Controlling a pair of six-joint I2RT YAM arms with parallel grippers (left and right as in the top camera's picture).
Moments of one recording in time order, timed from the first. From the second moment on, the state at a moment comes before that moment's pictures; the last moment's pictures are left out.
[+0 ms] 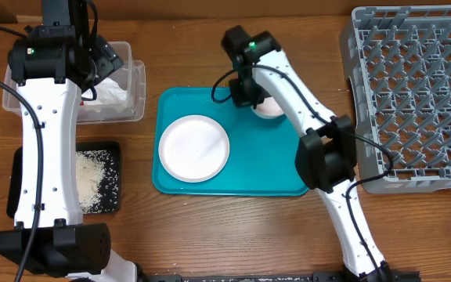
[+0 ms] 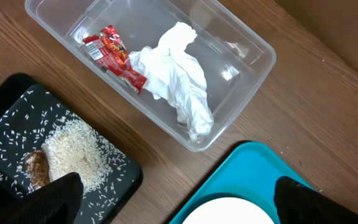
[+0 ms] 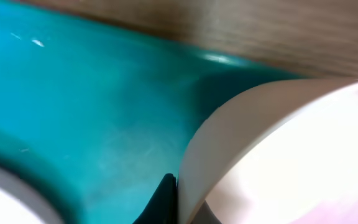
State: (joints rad) left arm 0.05 1.75 1.95 -1.28 -0.26 -0.66; right arm 0.48 2.56 2.50 -1.43 0.05 0.28
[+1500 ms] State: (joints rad) left arm 0.05 1.75 1.95 -1.28 -0.26 -0.66; right arm -1.03 2.33 2.03 -0.38 -1.32 0.29
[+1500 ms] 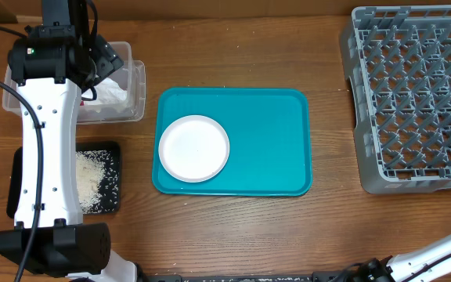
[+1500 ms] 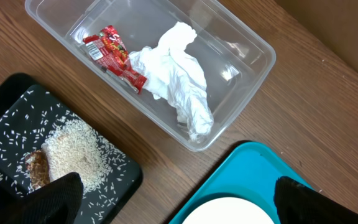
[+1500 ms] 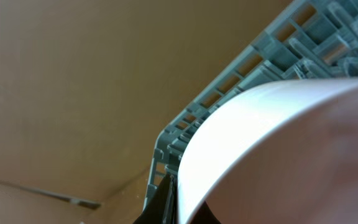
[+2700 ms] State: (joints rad) left arm 0.05 1.75 1.95 -1.28 -0.26 -0.66; right arm -1.00 2.38 2.01 -0.36 -1.21 0.44
